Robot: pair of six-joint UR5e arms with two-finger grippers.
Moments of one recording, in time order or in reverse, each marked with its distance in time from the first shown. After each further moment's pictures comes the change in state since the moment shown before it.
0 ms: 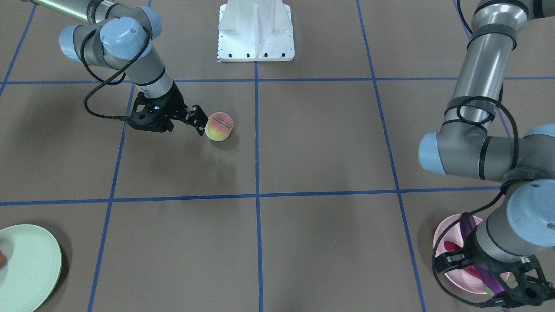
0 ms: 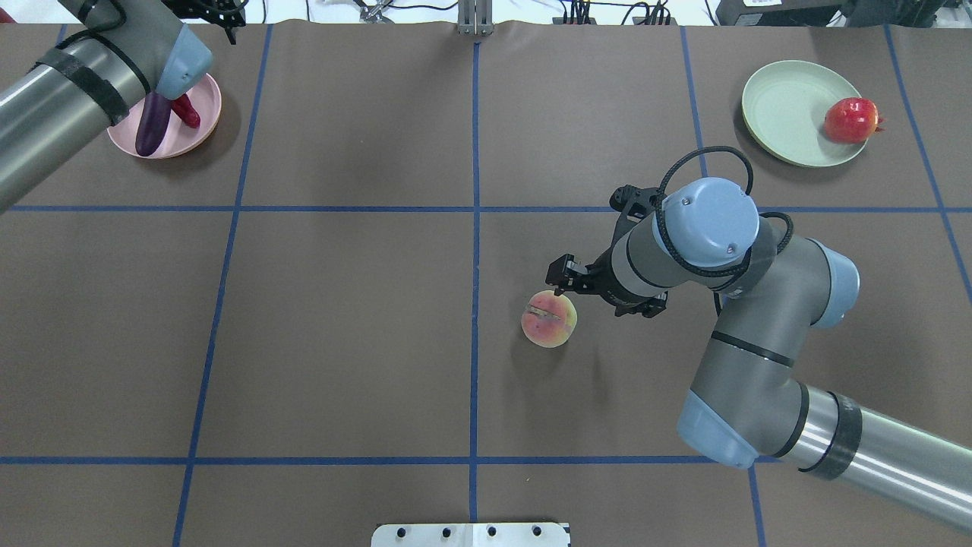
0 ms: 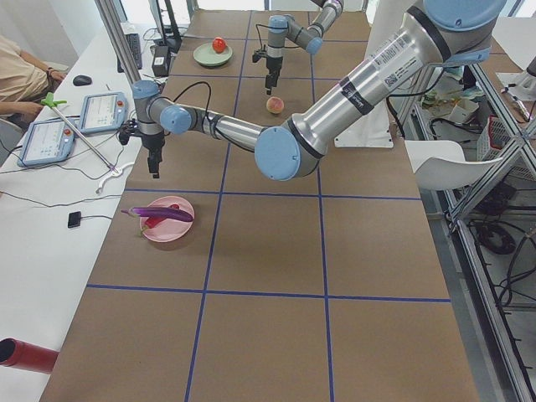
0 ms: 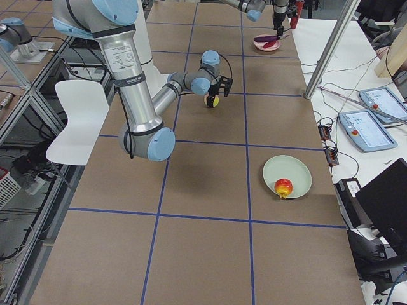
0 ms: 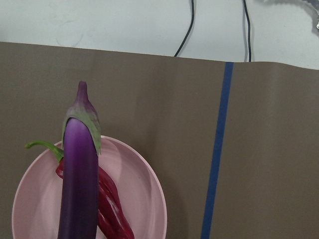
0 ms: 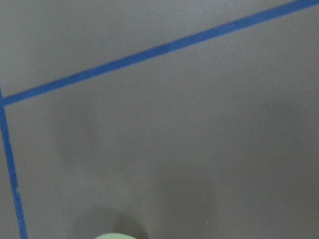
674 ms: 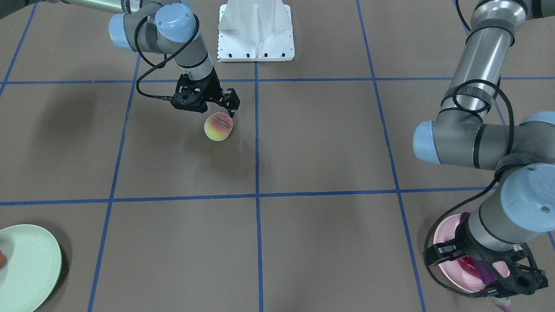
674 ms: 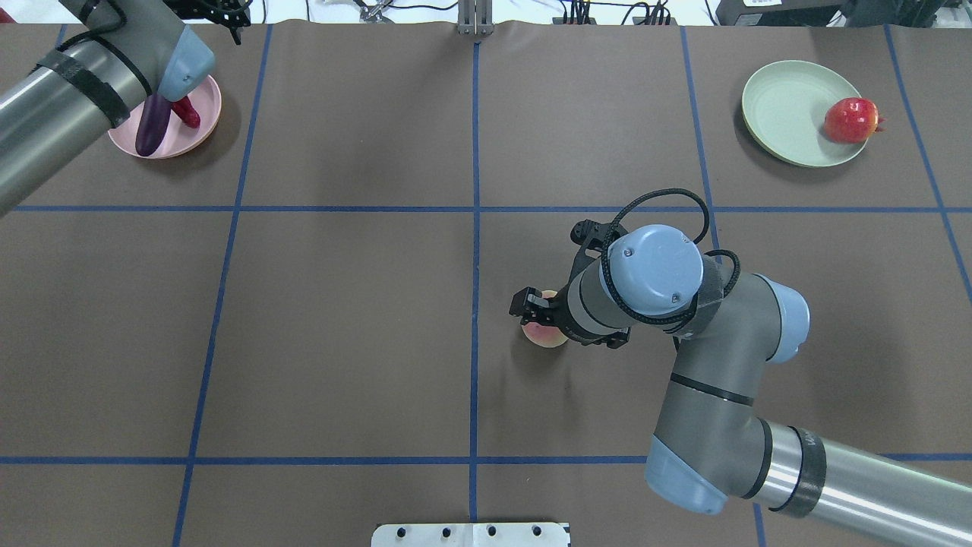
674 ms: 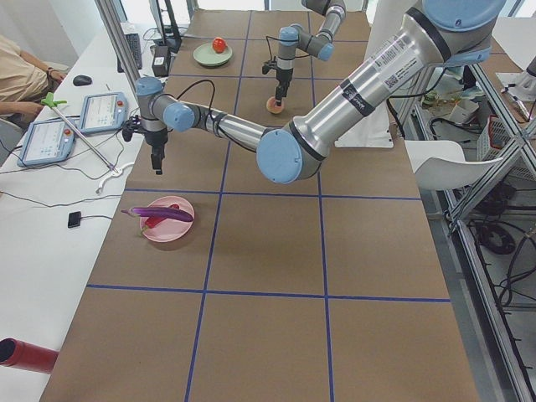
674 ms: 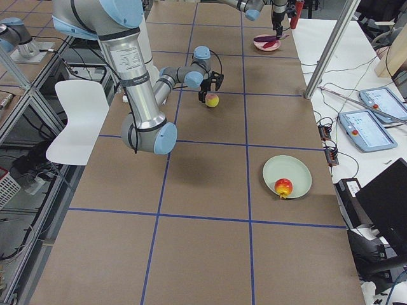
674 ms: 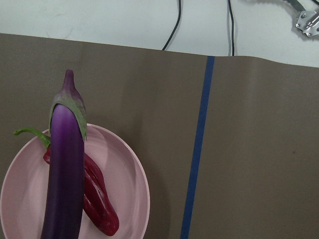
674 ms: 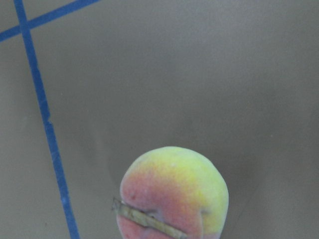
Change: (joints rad) left arm 0.005 0.023 -0.053 0.004 -0.003 -0.022; right arm -0.082 0.064 -0.022 -0.075 -0.065 0.035
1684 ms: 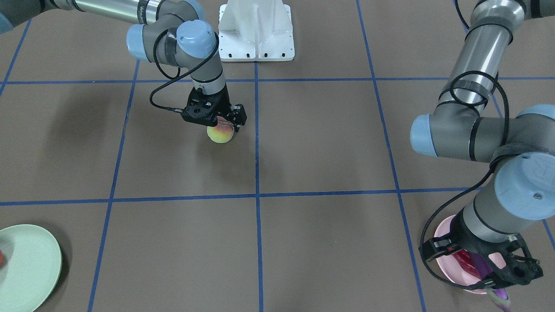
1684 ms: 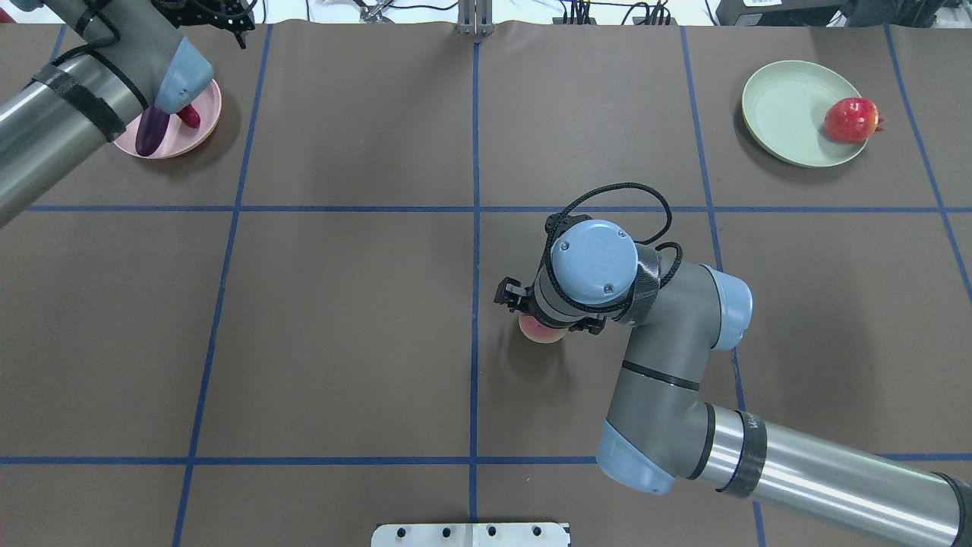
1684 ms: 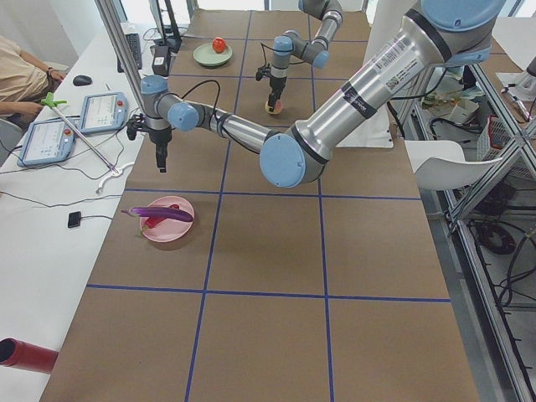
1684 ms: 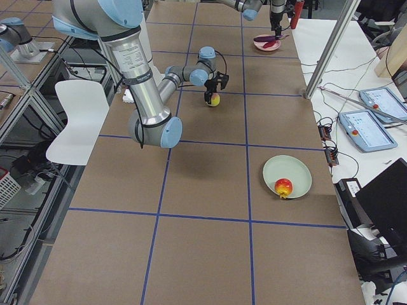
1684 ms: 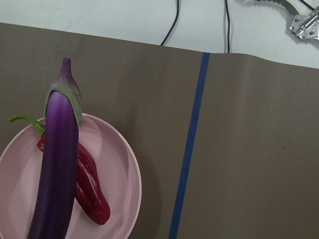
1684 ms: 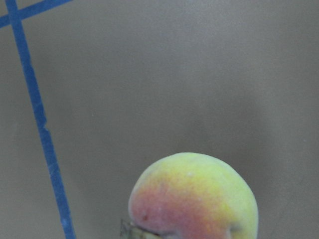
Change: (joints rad) left arm 0.011 0.022 -0.044 -0.001 0.001 -0.051; right arm 0.016 0.075 -0.113 -0.020 -0.054 -0.011
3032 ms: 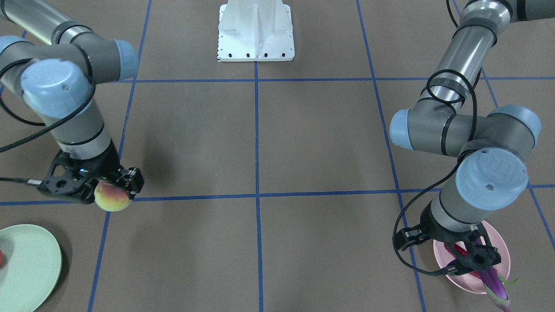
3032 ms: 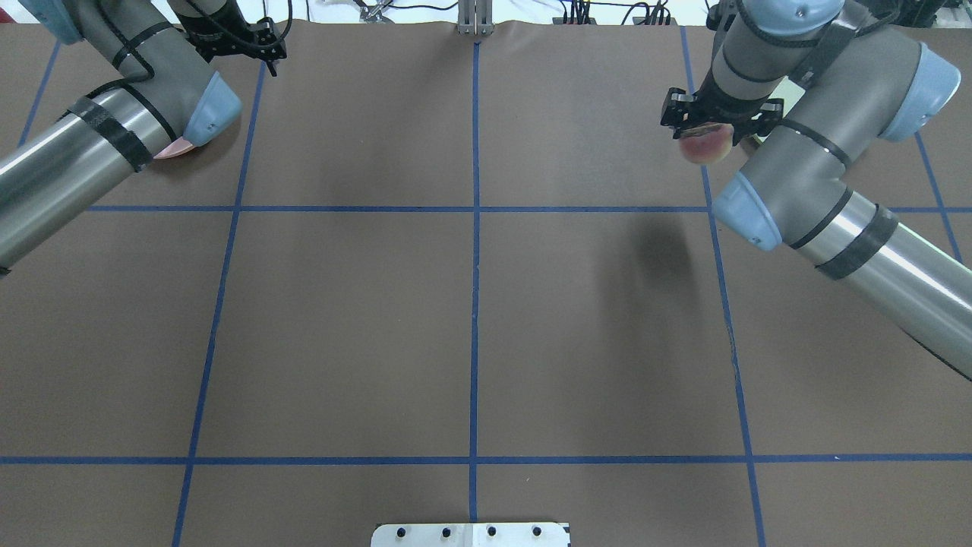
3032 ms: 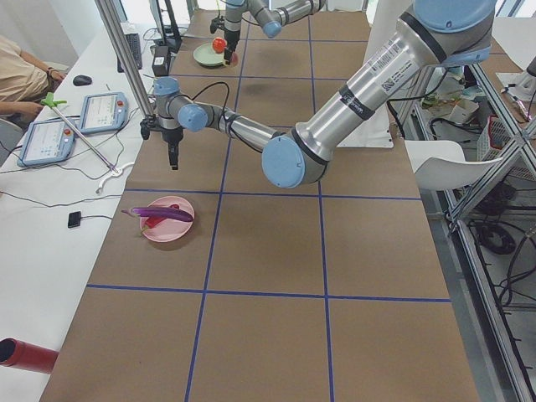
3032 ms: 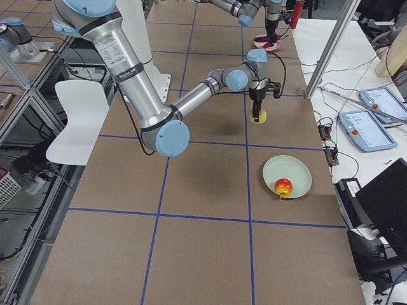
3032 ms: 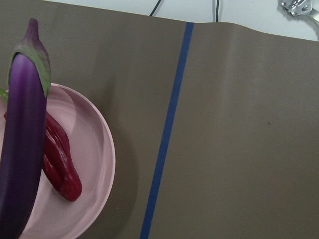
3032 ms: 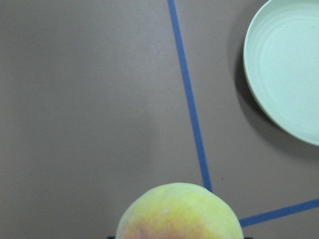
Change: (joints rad) left arm 0.066 0.010 -0.030 -0.011 0.002 -0.064; right arm 0.523 -0.002 -0.165 -0.104 0.161 -0.602
